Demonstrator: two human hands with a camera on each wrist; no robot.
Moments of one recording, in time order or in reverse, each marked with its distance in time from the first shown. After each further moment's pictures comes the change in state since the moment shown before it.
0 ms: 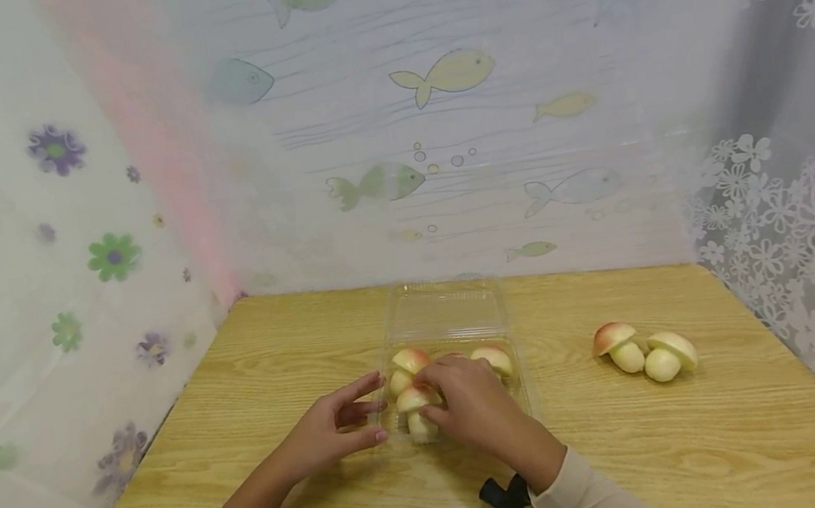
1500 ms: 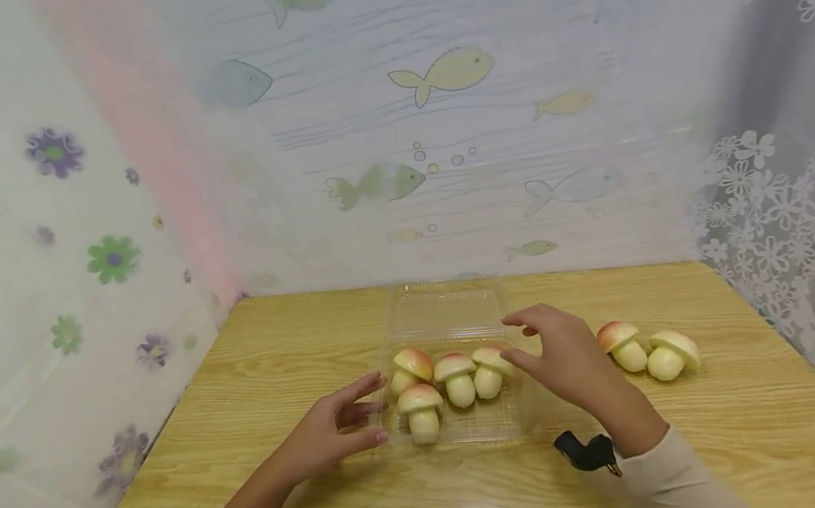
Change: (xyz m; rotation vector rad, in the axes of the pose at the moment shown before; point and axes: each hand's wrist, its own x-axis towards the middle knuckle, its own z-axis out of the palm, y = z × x) left_hand -0.001 0.004 0.000 0.010 -0.011 0.000; right_hand -0.030 0.080 -0.076 0.072 0.084 0.218
